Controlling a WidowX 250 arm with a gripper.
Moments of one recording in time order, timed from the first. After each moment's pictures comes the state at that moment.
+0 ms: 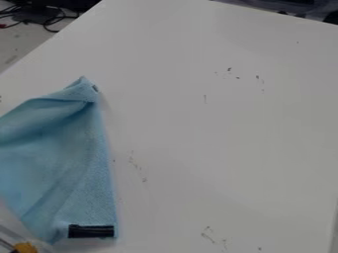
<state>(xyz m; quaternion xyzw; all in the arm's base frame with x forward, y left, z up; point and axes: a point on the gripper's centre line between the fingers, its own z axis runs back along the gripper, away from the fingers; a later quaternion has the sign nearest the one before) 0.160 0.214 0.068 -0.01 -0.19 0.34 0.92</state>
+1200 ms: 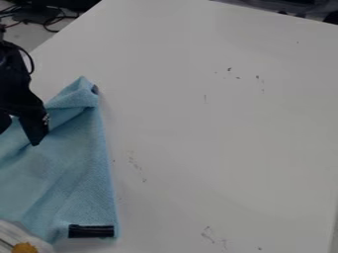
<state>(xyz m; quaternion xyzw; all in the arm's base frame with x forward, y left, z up) 0.186 0.158 0.064 0.04 -0.05 0.06 1.00</state>
